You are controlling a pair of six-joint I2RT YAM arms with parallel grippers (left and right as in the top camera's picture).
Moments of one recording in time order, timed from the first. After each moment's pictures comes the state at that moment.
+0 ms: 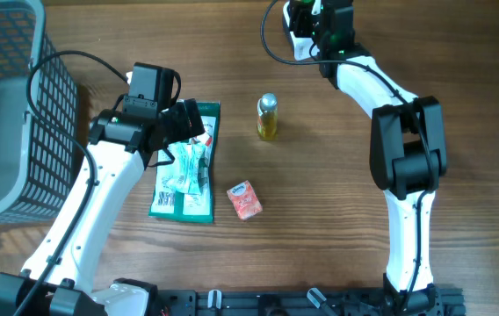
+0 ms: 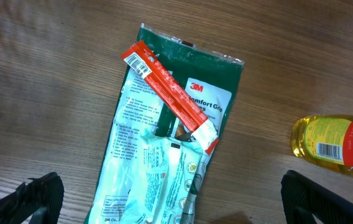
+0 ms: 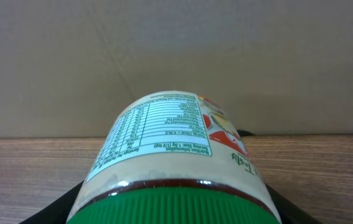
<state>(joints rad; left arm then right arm) -0.23 1.44 1.19 -0.83 -0.11 -0.47 0.23 2.39 1.79 0.21 -0.01 0.22</state>
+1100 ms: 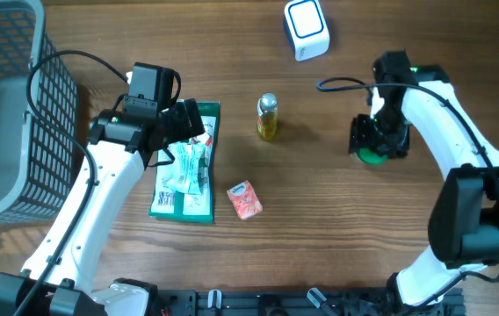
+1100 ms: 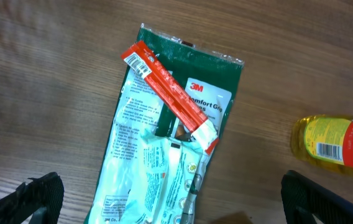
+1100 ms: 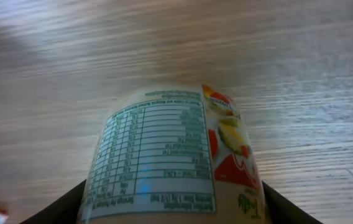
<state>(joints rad) -0.23 1.44 1.19 -0.83 -0.11 -0.47 0.06 1.84 1.34 -1.16 -0.06 0.23</state>
